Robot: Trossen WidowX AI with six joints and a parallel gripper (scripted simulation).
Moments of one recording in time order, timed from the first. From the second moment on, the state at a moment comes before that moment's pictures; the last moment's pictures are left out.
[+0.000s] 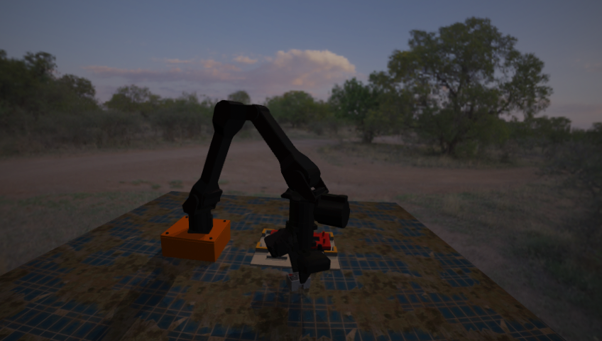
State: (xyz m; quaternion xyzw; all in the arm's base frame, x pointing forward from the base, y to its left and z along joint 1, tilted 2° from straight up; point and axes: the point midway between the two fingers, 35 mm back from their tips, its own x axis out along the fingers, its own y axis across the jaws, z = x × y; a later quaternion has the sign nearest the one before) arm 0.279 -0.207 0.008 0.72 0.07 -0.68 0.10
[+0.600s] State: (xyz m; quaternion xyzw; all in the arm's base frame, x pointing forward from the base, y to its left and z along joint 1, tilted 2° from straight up) arm 0.279 -0.207 0.022 0.71 0.07 -0.69 0.10
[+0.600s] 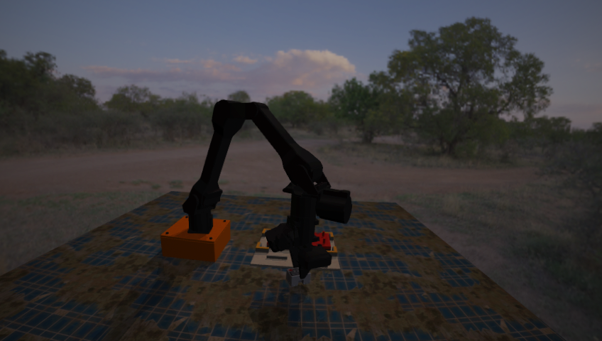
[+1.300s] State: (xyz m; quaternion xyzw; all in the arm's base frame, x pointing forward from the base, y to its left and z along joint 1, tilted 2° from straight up) arm 0.279 -0.207 0.088 0.71 0.07 -0.69 0.10
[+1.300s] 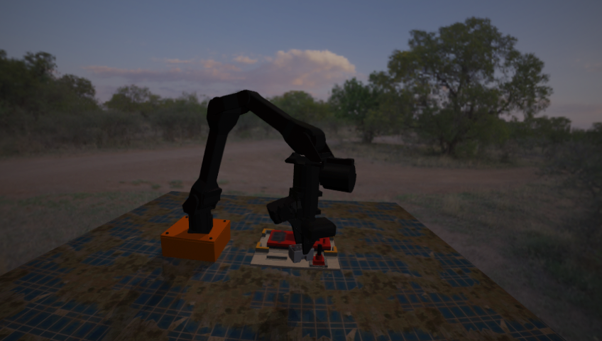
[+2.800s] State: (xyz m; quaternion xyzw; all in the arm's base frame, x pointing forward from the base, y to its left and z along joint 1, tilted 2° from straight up) arm 0.321 -0.131 0.106 0.60 0.37 -0.58 0.41
